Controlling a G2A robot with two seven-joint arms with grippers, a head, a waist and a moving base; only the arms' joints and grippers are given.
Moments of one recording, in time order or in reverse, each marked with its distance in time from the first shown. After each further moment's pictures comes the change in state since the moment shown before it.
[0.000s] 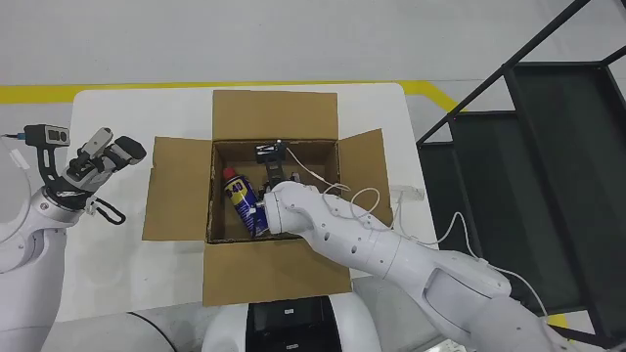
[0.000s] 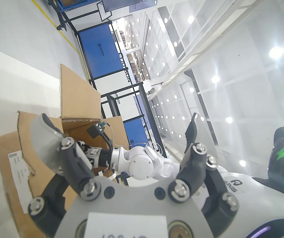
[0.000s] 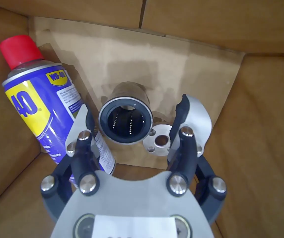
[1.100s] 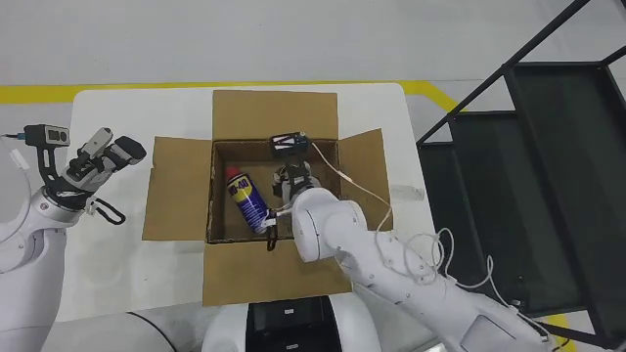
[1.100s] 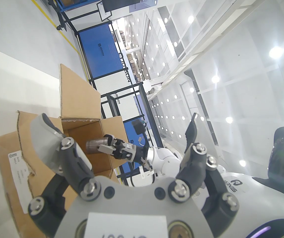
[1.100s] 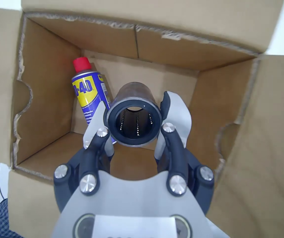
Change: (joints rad) left arm 0.000 0.000 0.000 0.000 0.000 0.000 0.000; right arm -0.327 0.140 0.303 -0.662 -0.516 -0.103 0.293
